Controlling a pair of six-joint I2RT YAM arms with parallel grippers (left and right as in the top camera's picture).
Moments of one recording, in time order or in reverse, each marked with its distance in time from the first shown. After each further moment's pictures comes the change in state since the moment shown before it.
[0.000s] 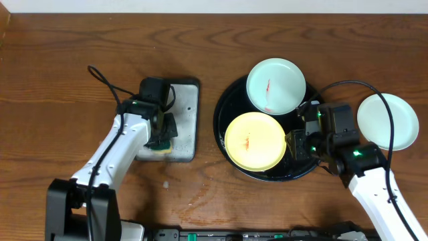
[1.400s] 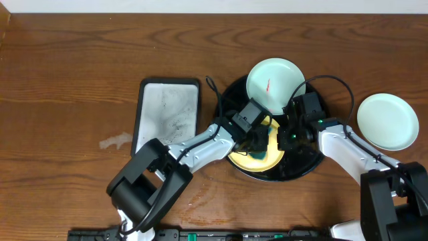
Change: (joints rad) left arm -0.596 0.359 0.124 0.530 0.301 -0.321; right arm -0.001 0.504 0.003 0.233 -0.001 0.097
